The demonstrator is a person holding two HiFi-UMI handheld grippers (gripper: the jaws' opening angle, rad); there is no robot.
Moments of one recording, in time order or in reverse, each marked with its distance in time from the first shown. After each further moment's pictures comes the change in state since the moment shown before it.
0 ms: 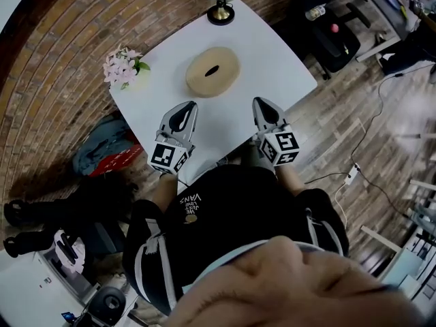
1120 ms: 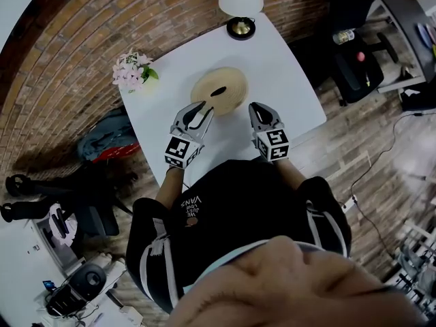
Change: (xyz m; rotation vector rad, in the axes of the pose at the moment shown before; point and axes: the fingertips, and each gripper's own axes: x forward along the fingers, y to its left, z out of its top) left arm 0.096 0.027 -0.039 0.041 0.189 0.084; right arm 0.110 -0.057 -0.050 -0.084 0.198 0.208
